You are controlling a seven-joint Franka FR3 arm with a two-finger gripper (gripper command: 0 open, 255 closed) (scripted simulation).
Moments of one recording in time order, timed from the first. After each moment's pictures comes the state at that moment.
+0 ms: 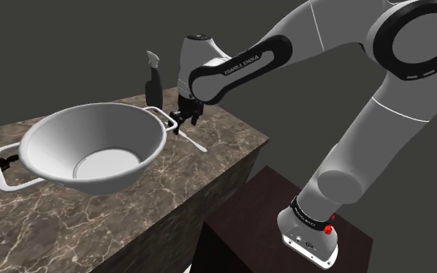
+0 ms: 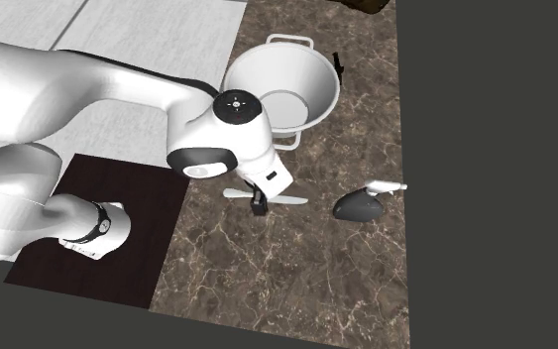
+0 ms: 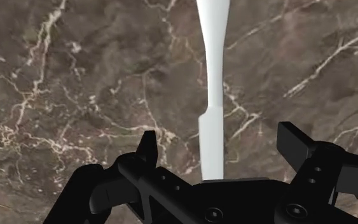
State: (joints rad) arm 0.03 -0.01 0.27 -2.29 -0.09 2.36 0.29
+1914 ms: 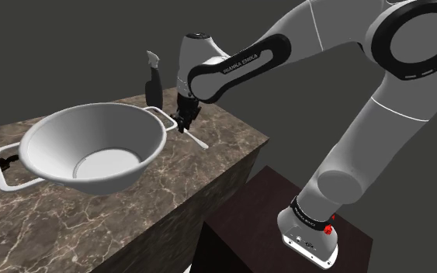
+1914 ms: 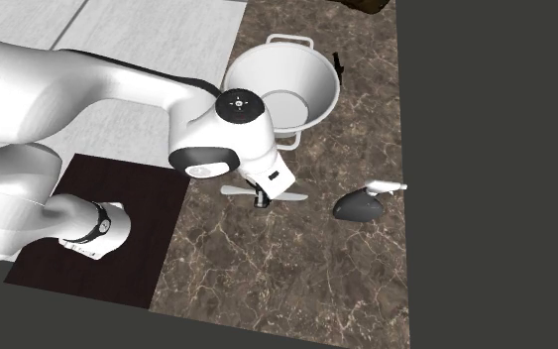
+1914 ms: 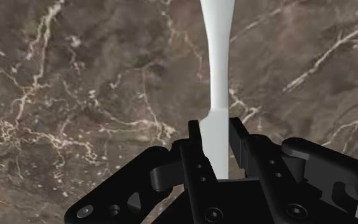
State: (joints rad) arm 0.02 0.00 0.27 -2.28 -0.09 2.35 0.29
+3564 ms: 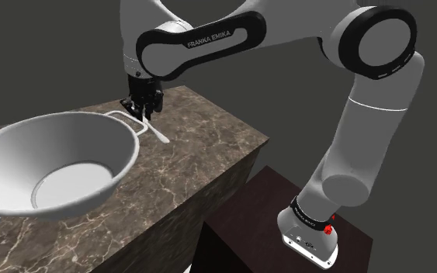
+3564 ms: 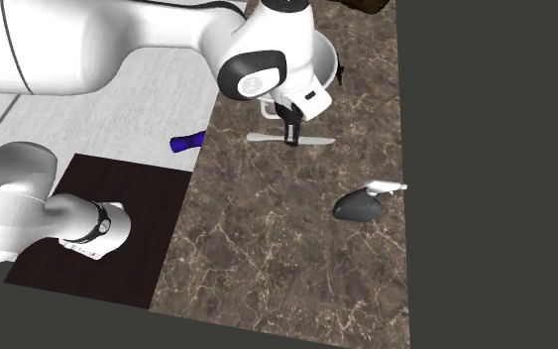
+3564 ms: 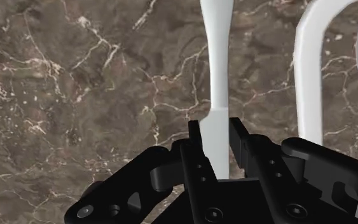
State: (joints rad) arm 0.16 0.22 0.37 -1.82 -0.19 2.08 0.55
